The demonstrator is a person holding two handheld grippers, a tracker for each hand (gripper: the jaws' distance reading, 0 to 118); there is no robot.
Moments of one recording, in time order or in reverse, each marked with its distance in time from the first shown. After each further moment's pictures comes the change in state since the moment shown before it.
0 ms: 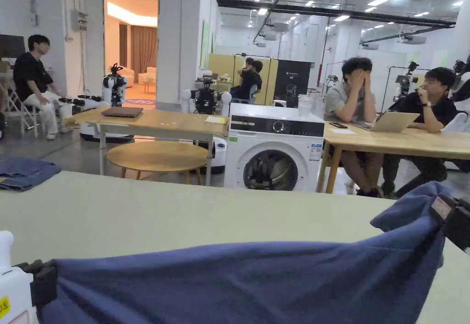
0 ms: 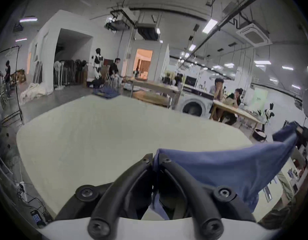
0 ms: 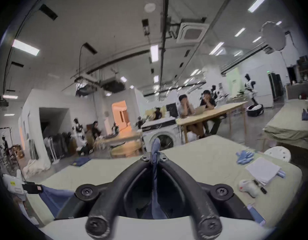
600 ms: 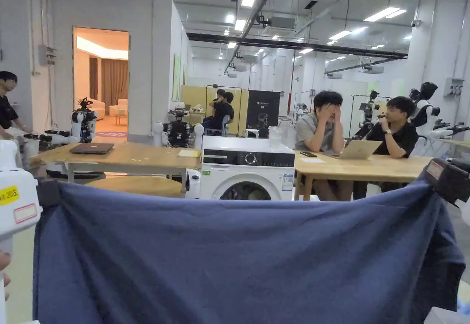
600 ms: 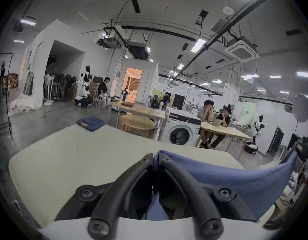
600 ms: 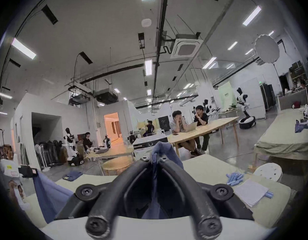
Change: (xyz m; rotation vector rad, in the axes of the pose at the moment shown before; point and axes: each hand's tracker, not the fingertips) left arm 0.052 0.160 -0.033 0.164 -0.103 -0.018; right arm -0.021 0.097 -0.034 0.090 -0.065 0.038
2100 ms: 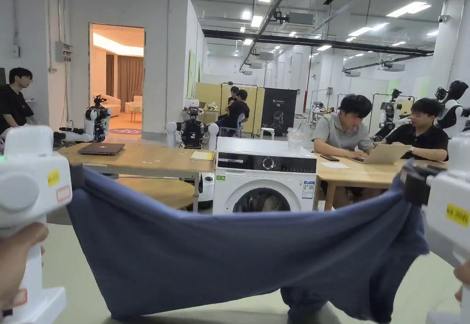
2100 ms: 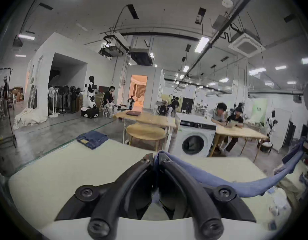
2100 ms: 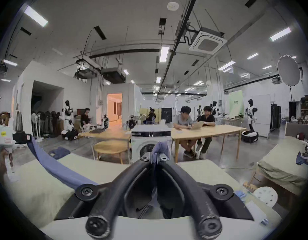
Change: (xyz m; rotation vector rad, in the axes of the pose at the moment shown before) left arm 0.011 0.015 -0.141 0.030 0.096 -0.087; right arm -0.036 -0.036 -0.140 -0.124 0.033 0.226
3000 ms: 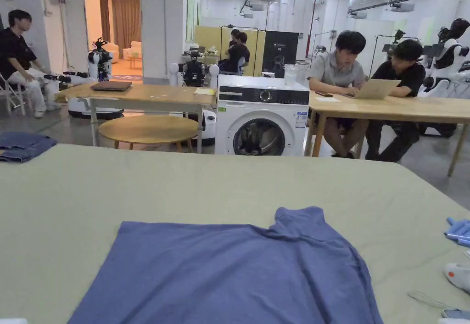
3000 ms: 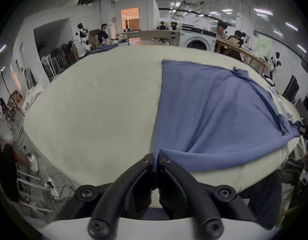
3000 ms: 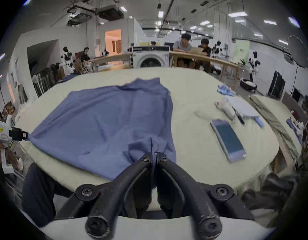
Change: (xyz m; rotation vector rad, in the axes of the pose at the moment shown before) left arm -0.111 -0.315 0.247 -0.700 0.032 -0.138; right arm 0.048 -0.279 0.271 -0.669 -0.002 0.006
